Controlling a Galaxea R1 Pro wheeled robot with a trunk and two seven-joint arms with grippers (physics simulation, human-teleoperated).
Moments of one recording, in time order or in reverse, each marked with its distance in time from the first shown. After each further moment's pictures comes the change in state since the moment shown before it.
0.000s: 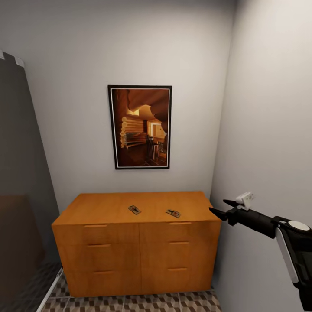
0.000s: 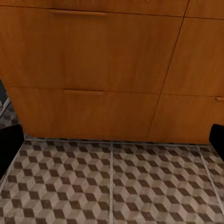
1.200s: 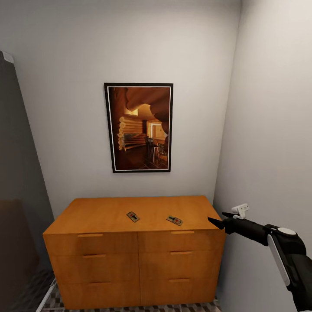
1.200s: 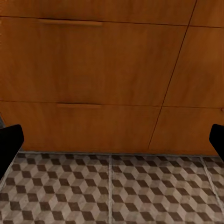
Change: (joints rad) left arm 0.000 0.004 -0.006 -0.001 -0.005 0.000 -0.007; right arm 0.000 0.006 0.028 0.180 0.000 -0.001 -0.063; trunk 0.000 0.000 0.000
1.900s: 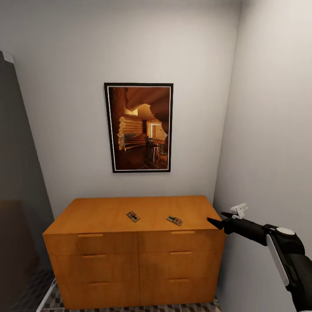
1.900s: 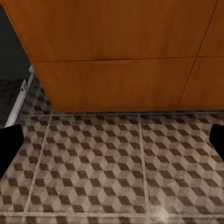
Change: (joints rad) left arm 0.072 0.108 0.000 0.083 0.000 0.002 0.000; right arm 0.000 0.000 0.012 -0.001 0.000 -0.011 -0.002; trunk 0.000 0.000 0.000
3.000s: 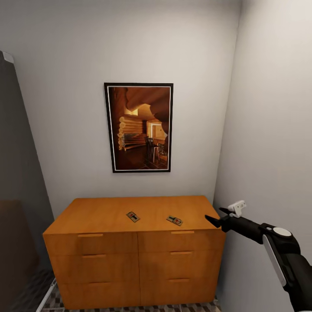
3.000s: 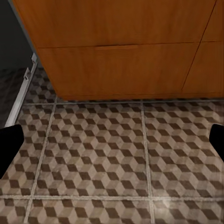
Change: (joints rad) left arm 0.045 0.007 0.004 -0.002 0.002 -0.001 0.001; right arm 0.000 0.000 0.039 0.001 0.000 -0.122 -0.040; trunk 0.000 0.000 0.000
